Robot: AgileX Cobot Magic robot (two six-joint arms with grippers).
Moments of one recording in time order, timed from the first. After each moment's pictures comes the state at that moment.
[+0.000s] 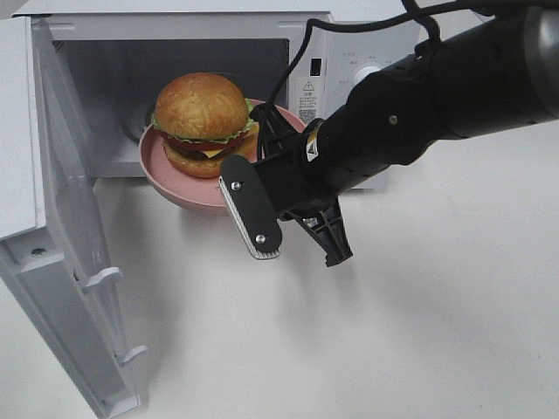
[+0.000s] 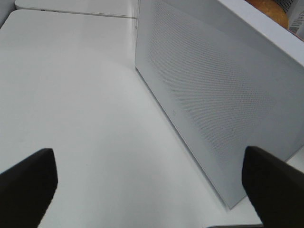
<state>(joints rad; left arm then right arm) 0.00 -0.01 -0.51 -0.14 1.09 0.03 0.72 1.83 -1.06 -0.05 0.17 -1.44</state>
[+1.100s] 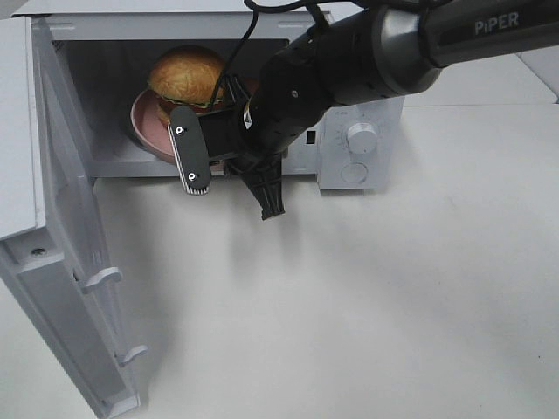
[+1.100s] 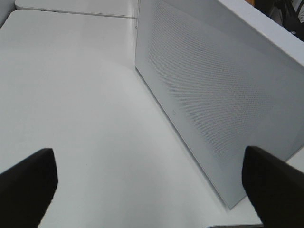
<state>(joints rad) 0.00 -0.01 -0.51 -0.14 1.09 0.03 0.72 2.12 -1.48 -0.25 0.30 -1.10</state>
